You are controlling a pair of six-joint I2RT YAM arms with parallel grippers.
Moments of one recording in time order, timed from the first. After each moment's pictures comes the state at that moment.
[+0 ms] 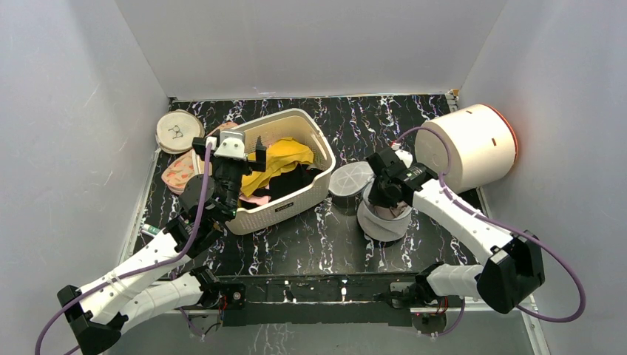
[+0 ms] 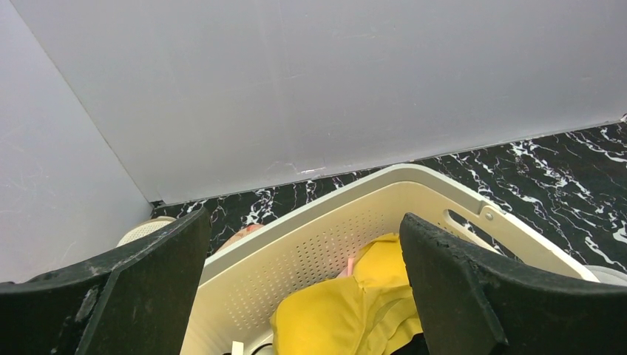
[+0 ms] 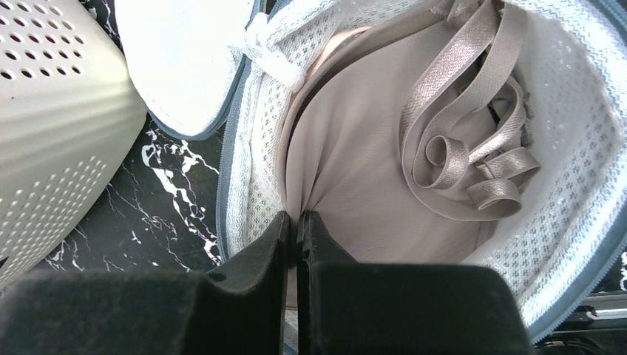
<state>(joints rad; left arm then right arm) -0.86 0.81 0.82 0.22 -0.74 0.34 0.55 1.26 1.01 -0.86 0.22 0.86</state>
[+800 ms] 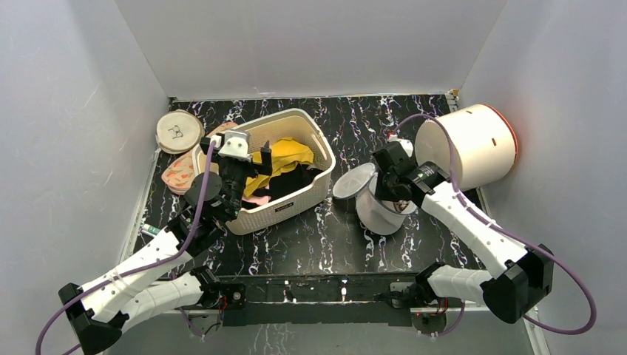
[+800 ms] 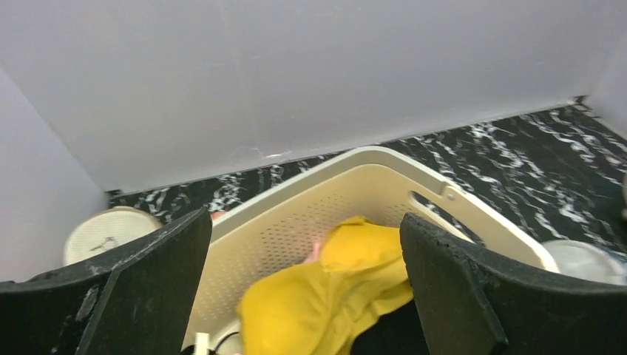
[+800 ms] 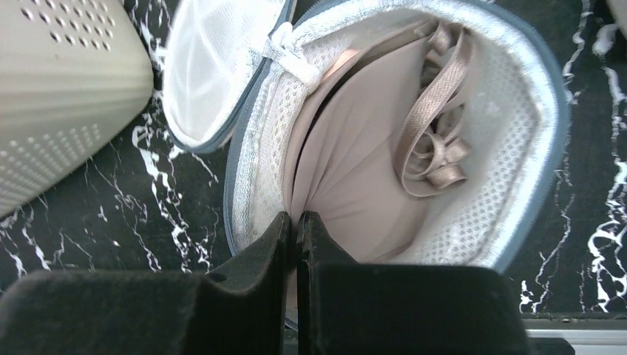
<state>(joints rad) -0.86 0.83 0.82 0.18 -0.70 0.26 0.55 1.18 1.09 -0.93 0.28 0.63</state>
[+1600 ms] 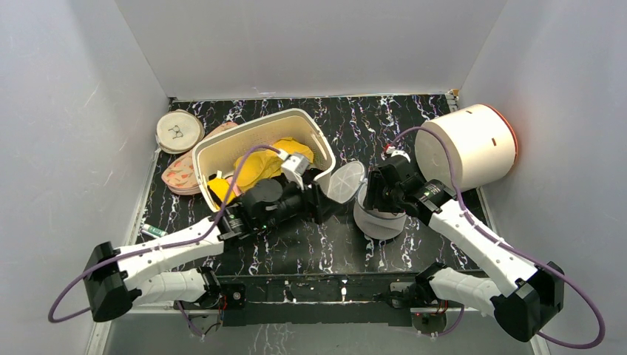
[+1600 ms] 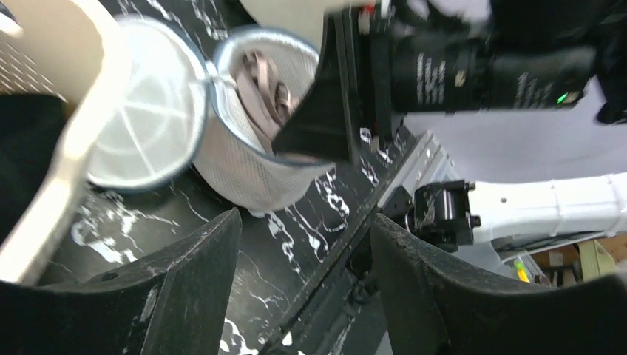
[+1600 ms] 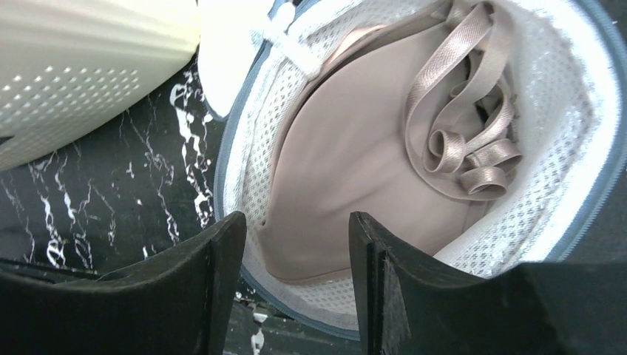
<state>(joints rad) -1.01 1.06 0.78 0.07 -0.01 -0.58 0.57 1.04 0.91 -0.78 0.11 0.58</state>
